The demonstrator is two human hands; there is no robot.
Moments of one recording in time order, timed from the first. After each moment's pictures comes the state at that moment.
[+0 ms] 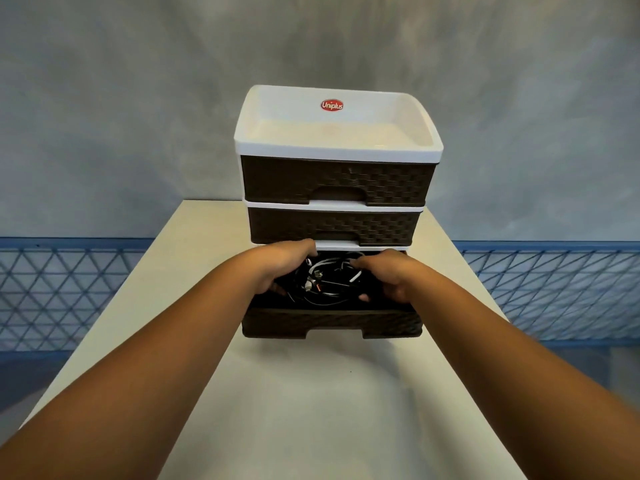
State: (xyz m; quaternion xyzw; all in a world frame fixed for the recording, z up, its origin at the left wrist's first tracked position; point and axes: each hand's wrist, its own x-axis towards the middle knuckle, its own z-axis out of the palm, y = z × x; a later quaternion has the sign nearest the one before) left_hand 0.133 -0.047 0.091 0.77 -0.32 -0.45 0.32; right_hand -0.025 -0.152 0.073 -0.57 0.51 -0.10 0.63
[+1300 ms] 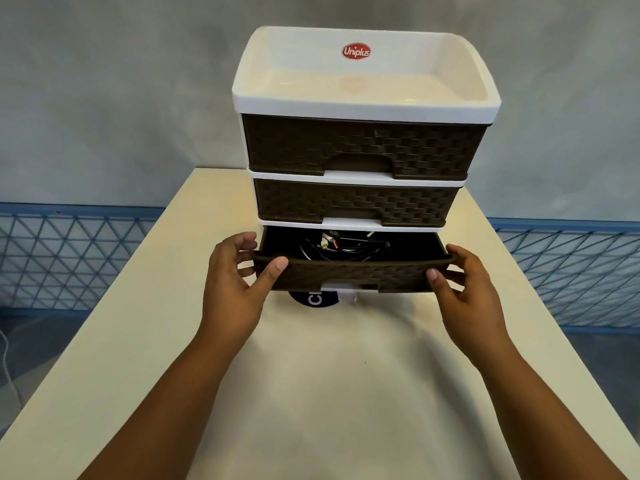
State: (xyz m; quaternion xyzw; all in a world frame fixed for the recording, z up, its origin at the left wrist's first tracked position) left_hand 0.140 0.026 0.011 0.73 -0.33 -0.09 0.59; right_hand -0.101 -0.135 0.009 -0.72 0.48 -0.35 0.36
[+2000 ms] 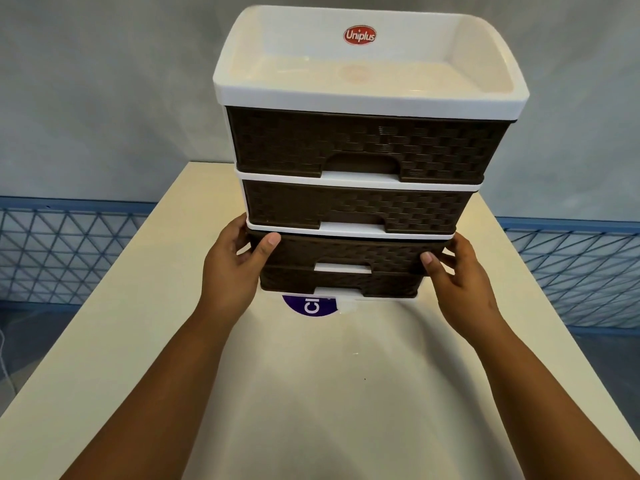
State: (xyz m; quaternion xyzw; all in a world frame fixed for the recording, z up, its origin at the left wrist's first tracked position) left_hand 0.167 -0.021 0.009 0.71 -0.32 -0.13 0.61; right_hand -0.075 -0.180 0.004 -0.73 0.45 -0.33 0.40
